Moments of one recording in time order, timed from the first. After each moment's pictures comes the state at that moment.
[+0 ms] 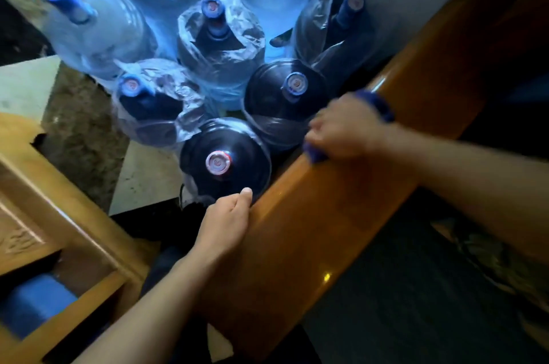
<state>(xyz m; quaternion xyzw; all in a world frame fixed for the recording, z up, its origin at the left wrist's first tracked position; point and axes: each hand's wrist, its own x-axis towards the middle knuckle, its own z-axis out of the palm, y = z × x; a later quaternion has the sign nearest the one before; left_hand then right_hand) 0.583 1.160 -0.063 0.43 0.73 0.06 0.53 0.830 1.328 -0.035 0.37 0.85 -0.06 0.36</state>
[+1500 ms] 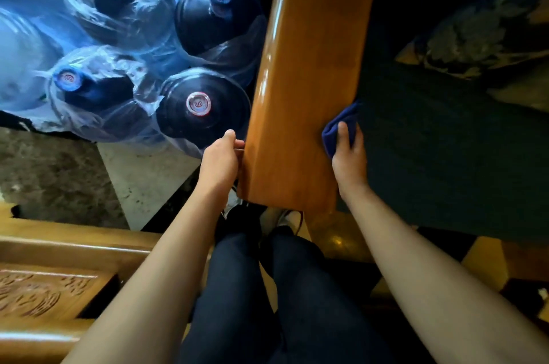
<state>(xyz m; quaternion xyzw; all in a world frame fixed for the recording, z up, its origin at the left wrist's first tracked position) 0.517 1.136 -0.062 0.36 0.64 0.01 0.68 0.698 0.998 -0.067 0.86 0.03 -0.33 -0.39</state>
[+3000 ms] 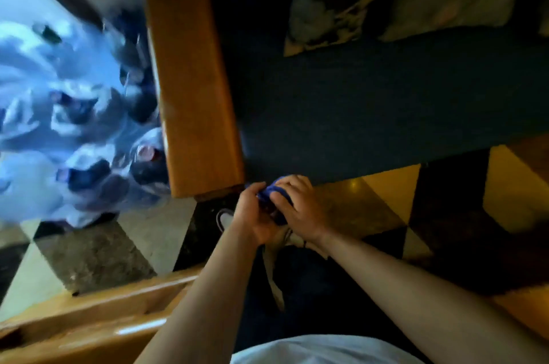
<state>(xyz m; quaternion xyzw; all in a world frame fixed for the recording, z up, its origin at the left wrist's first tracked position) 0.597 0.896 0.056 0.16 0.57 -0.11 0.80 0.655 0.775 0.010 0.83 0.33 -0.22 -0.38</state>
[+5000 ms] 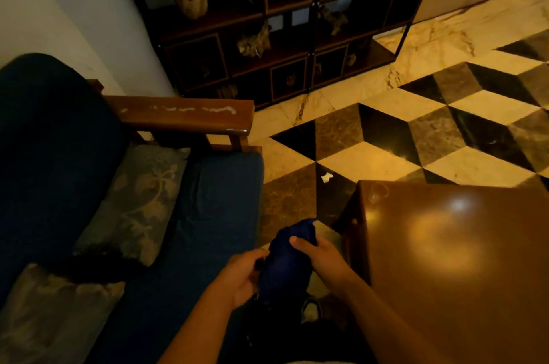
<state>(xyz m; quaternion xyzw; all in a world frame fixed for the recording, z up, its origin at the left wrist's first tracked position) 1.311 0.151 0.149 0.58 0.19 -0.55 0.57 1.200 0.001 0.139 0.51 -0.41 0.01 -0.75</state>
